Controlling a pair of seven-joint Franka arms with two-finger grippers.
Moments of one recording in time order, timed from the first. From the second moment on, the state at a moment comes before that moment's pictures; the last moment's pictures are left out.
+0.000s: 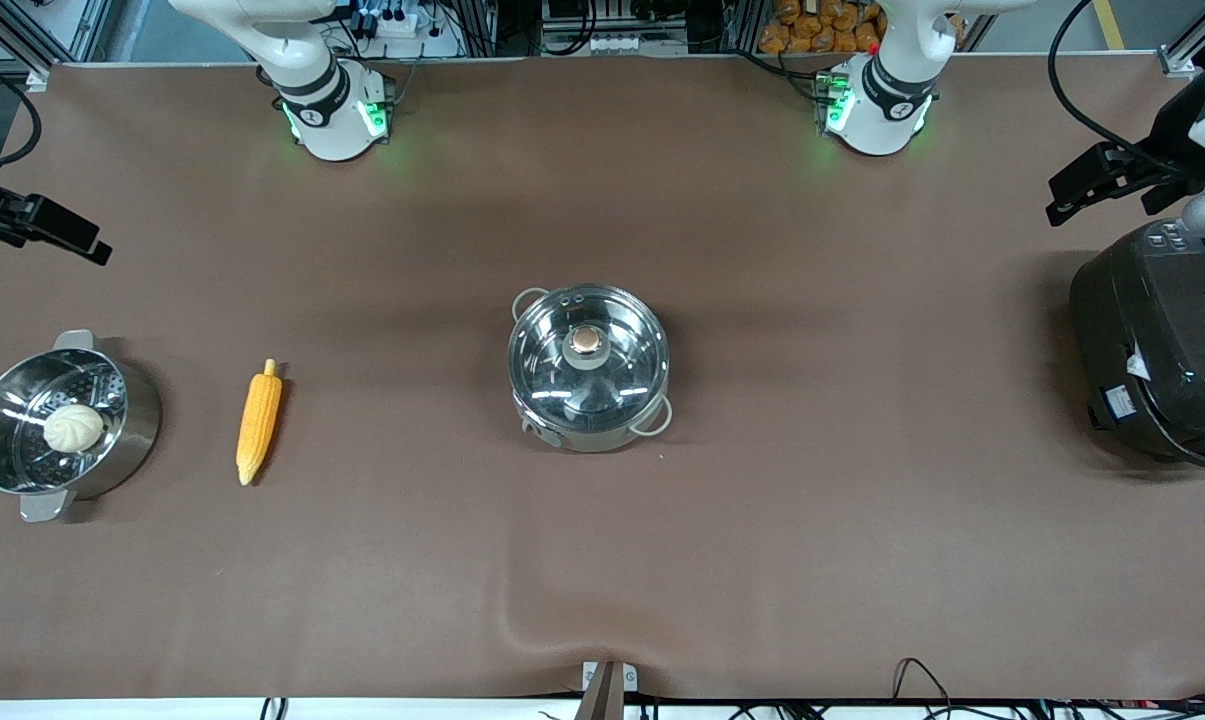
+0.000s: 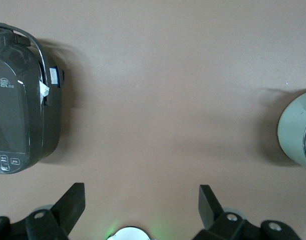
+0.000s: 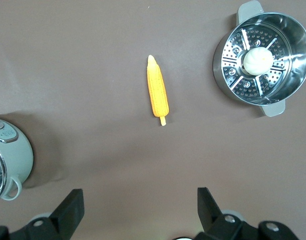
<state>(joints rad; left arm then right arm) -0.09 -0.04 -0.03 -1.49 0.02 1.42 -0.21 -0.02 -0.01 -0.02 -1.53 0.02 1.47 0.20</state>
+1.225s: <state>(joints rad) -0.25 0.05 -0.11 -1.45 0.01 1.43 -0.42 -0.02 0.00 -0.02 -1.53 0.02 1.46 0.19</state>
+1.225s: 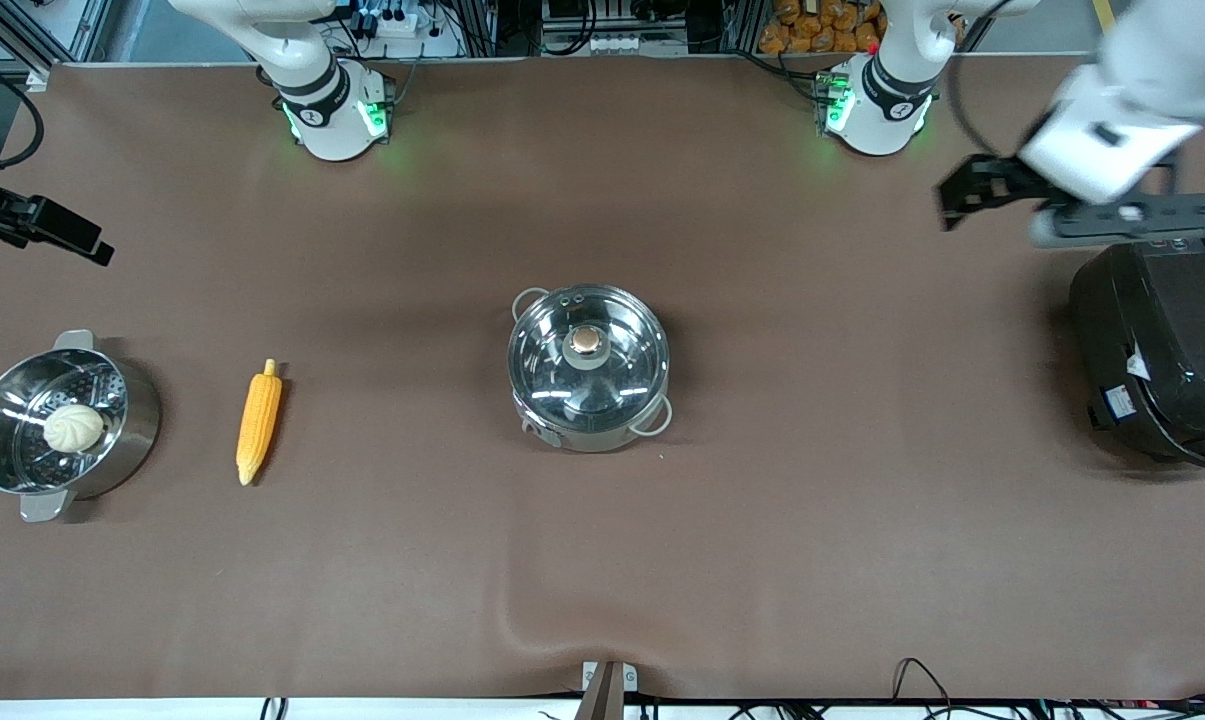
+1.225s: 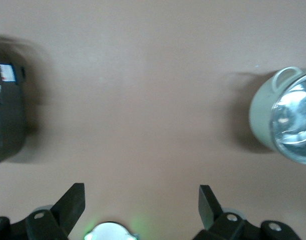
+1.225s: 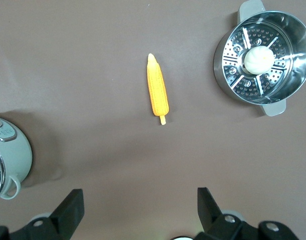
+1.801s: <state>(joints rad) -0.46 0.31 -0.12 -1.40 -0.05 1.59 -0.78 -0.03 0.15 -0.03 -1.54 0.02 1.55 0.19</state>
